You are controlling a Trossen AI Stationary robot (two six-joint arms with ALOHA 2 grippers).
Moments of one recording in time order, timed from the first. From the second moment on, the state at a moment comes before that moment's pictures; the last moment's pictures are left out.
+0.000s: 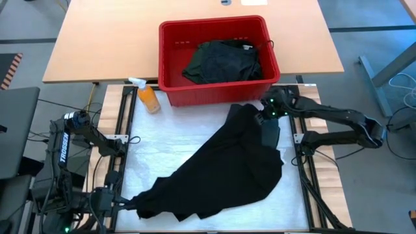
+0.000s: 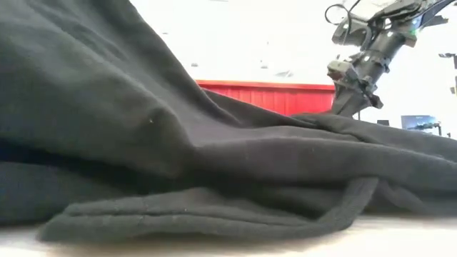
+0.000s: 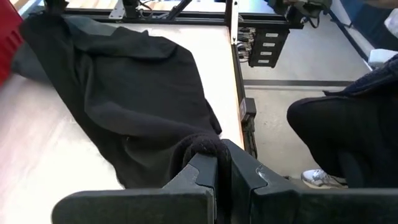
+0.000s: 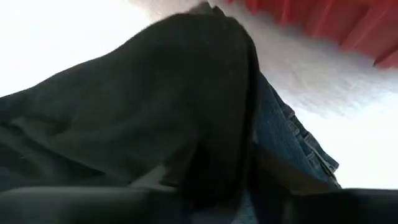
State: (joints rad) left arm -1.31 1.47 1.64 -1.20 -0.95 -1.09; right arm -0.55 1.03 0.68 -0.55 -0.05 0.39
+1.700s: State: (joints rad) left arm -1.31 1.47 1.64 -1.16 -0.91 -1.08; right arm -0.45 0.95 0.53 -0.32 0.00 0.60
